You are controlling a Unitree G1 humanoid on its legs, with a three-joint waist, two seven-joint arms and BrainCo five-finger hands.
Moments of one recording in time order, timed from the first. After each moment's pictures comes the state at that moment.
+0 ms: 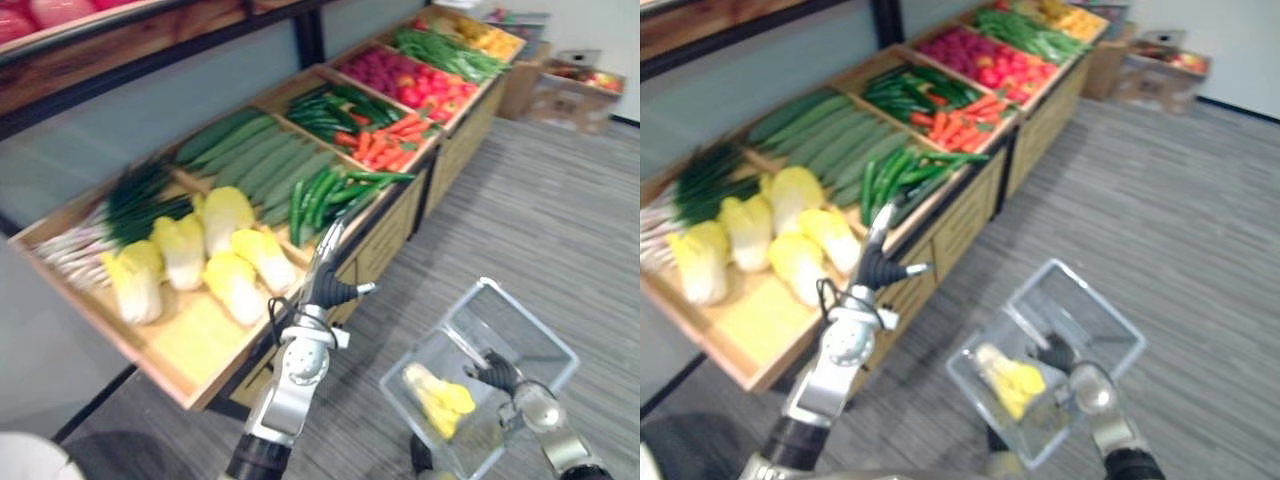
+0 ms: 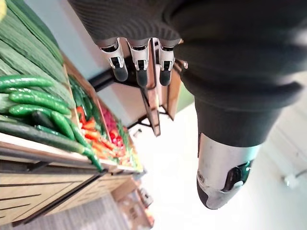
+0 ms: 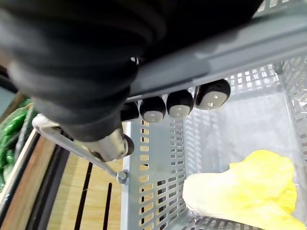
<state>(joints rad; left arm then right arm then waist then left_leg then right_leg) -0.04 0.08 -0.23 -0.16 0.43 -0.14 0.19 0.01 -0.37 0.00 0.62 -0.28 -0.14 0.12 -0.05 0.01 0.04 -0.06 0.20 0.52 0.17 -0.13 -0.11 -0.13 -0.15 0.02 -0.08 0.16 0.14</state>
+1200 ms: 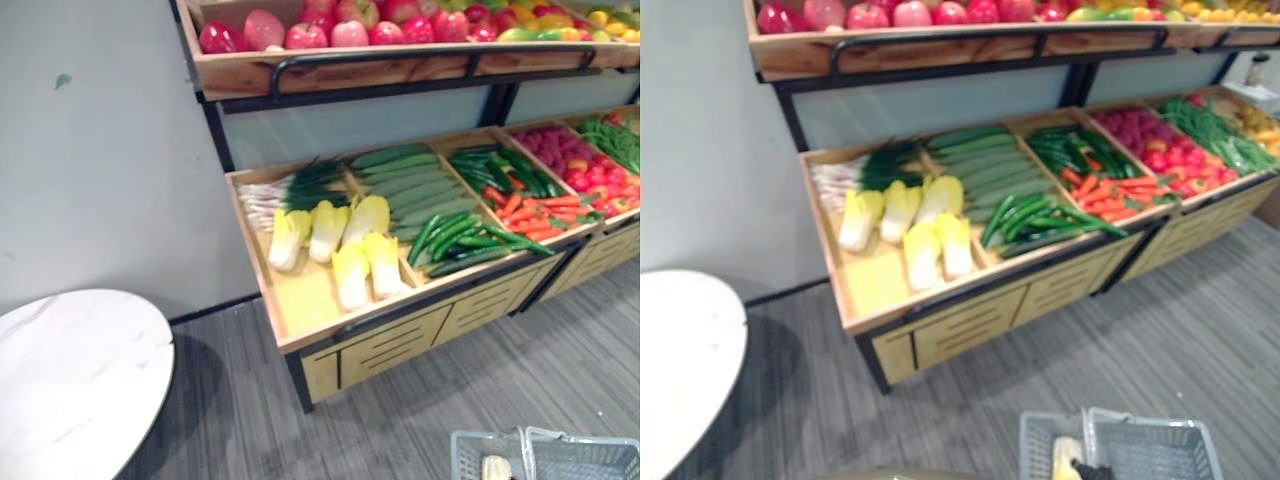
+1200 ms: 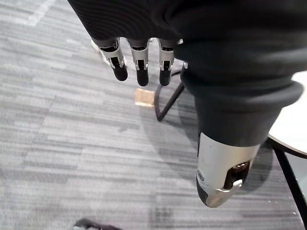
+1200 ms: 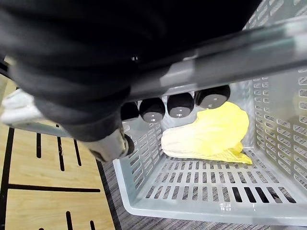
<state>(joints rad) 0.27 0.00 0.71 1.00 0.24 -0.03 0.39 0.12 -0.13 -0.48 1.11 -0.23 -0.14 -0.13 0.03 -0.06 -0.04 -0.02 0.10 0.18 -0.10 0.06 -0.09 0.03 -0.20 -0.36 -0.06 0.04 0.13</state>
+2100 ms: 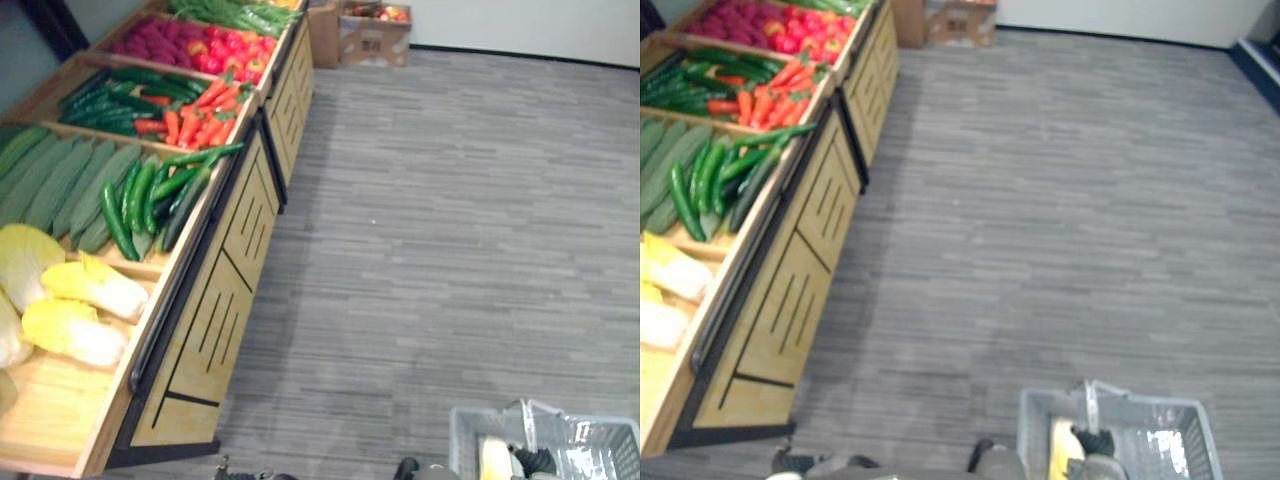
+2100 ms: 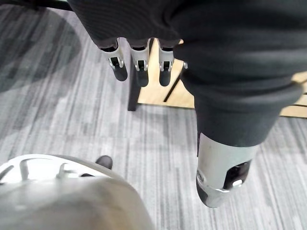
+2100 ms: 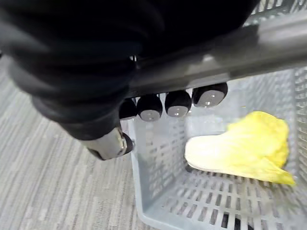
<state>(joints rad) 0.14 0.05 0.32 1.02 0.36 -0.07 0.30 0.10 -0.16 -0.38 1.04 -0.24 -0.11 -0.16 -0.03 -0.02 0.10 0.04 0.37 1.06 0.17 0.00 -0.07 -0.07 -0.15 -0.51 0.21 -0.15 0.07</state>
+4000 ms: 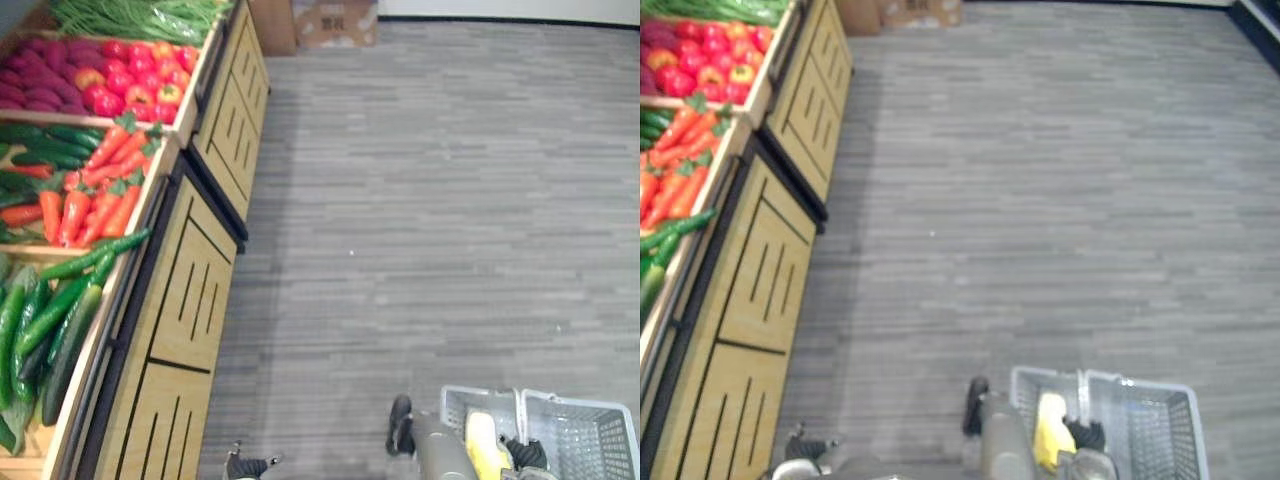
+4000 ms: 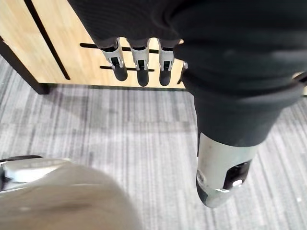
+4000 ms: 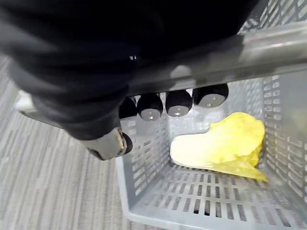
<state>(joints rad) 0.11 0.04 0.30 1.02 0.30 -0.09 0.30 0.08 -0.12 -0.34 0.95 -0.16 -0.13 -0.19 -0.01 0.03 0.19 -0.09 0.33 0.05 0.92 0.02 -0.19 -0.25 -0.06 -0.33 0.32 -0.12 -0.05</state>
